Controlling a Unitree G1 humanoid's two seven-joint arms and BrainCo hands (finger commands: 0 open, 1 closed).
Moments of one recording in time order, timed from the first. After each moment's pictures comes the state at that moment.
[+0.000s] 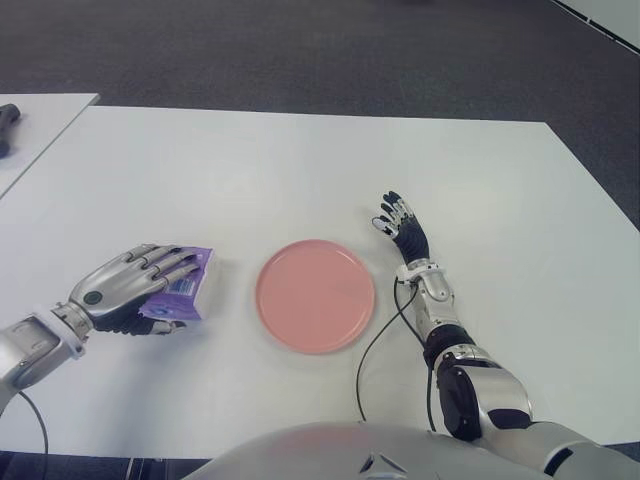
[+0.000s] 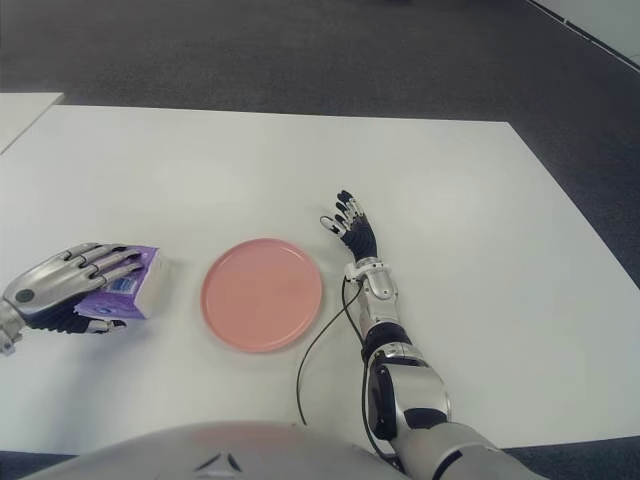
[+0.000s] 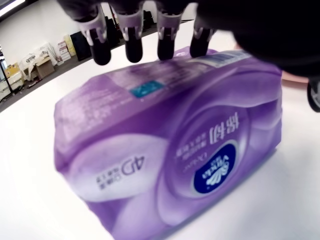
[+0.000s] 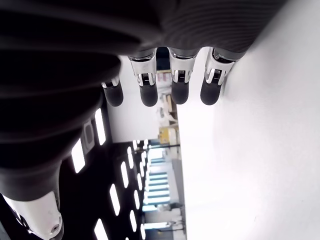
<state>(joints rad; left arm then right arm) 0.40 0.99 0.17 -0.04 1.03 -0.58 0.11 -0.45 -0.05 -0.18 1.06 0.09 -0.56 0.25</state>
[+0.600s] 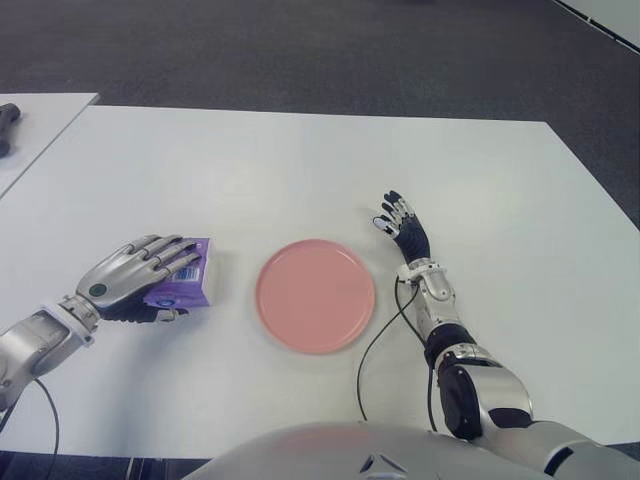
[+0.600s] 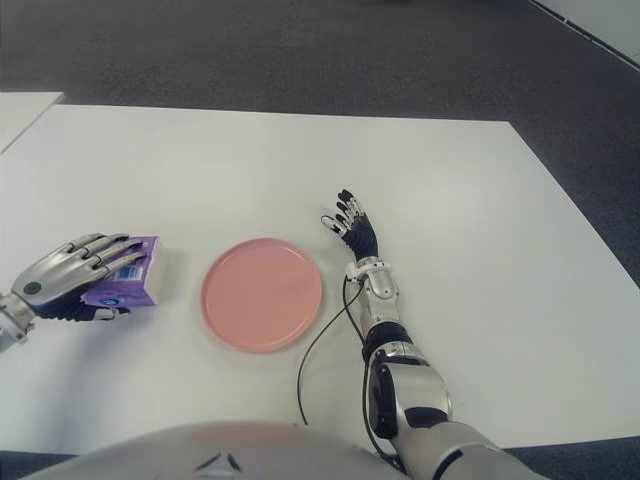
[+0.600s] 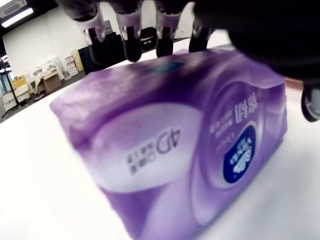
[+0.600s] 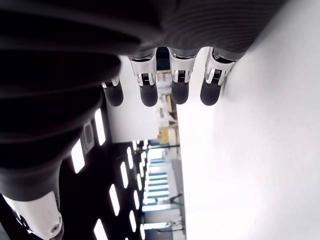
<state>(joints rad) 0.27 1.00 0.03 0.13 1.07 -0.53 0.31 -0.45 -0.06 -0.18 1.06 0.09 -0.56 0.25</state>
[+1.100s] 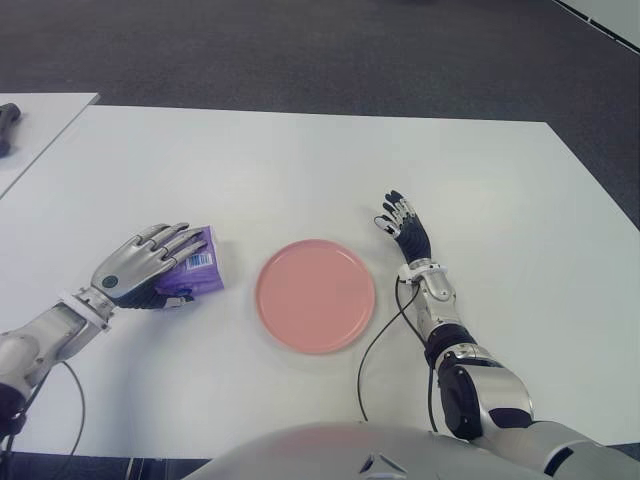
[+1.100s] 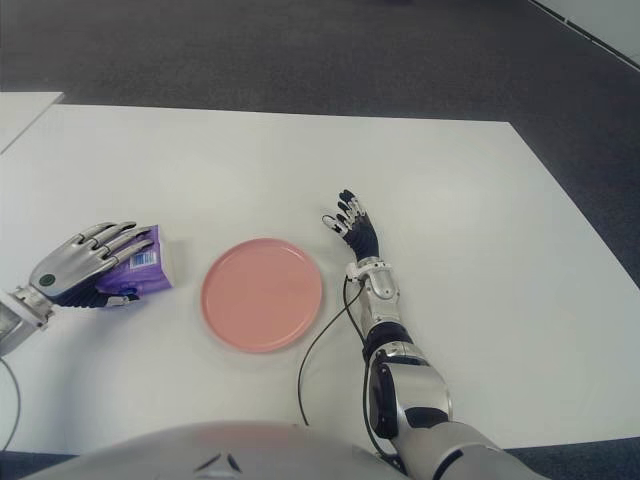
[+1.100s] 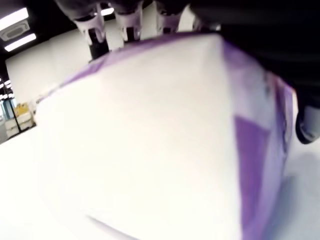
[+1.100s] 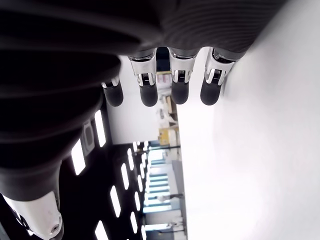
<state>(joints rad) 0.02 0.95 -0.21 0.44 1.15 -0.50 0.64 -0.45 -0.06 -0.18 1.07 0.10 -0.56 0.25</state>
